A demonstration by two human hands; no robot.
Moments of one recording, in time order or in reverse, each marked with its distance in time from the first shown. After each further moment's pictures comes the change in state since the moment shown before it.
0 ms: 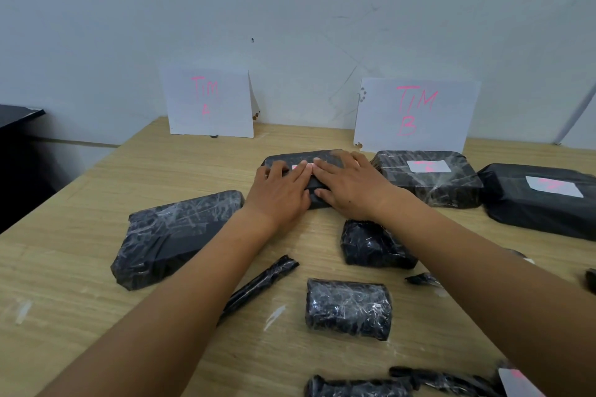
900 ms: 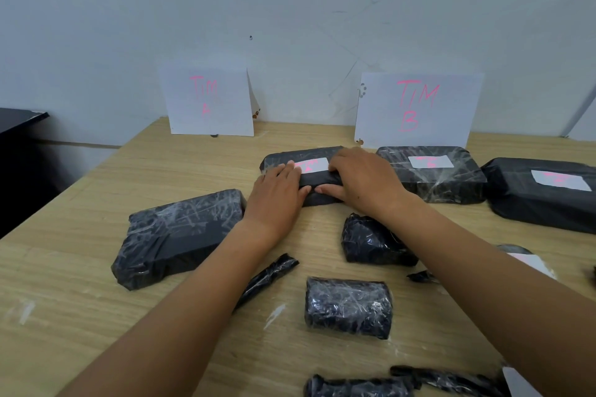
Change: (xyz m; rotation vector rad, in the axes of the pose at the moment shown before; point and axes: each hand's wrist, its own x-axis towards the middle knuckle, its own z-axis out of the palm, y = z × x) left_hand -0.006 0.004 0.007 -0.197 0.050 -0.123; right_hand -0.006 0.006 0.003 0.177 0.298 0.116
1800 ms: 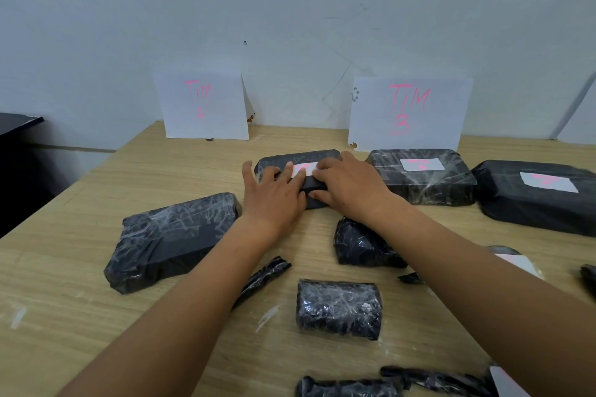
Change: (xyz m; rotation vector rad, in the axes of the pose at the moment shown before) left_hand 0.002 0.011 -0.006 0.268 -0.062 0.005; right_hand 0.002 -0.006 0.000 -0.064 -0.133 -0.034
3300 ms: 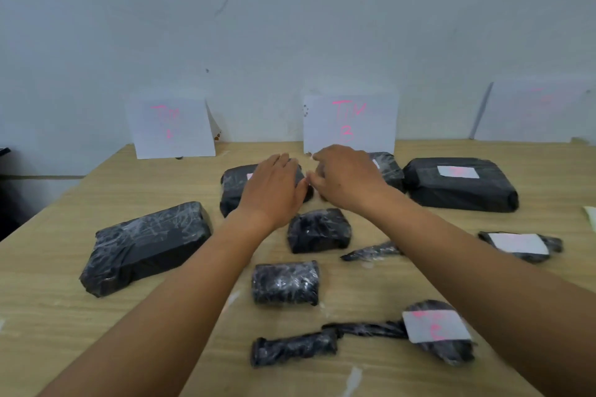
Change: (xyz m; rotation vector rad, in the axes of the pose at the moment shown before) left_hand -0.024 0.059 -0.071 -0.335 0.162 0.128; right_hand -0.075 0.022 -0.063 0.171 0.137 0.255
